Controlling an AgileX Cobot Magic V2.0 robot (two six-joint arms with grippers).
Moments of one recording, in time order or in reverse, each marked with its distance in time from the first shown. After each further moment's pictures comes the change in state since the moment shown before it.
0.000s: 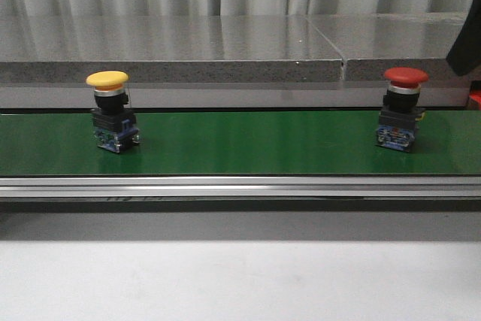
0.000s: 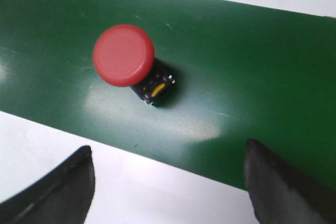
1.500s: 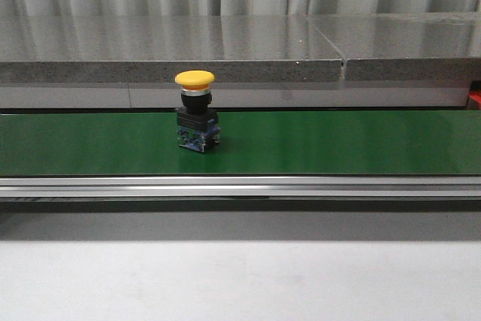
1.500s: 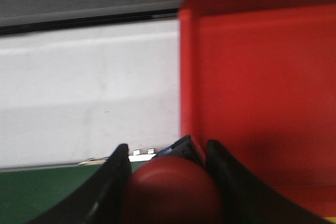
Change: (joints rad) left arm 0.000 0.000 0.000 0.000 0.000 0.000; right arm -0.446 0.444 -0.570 -0.027 0.093 -0.027
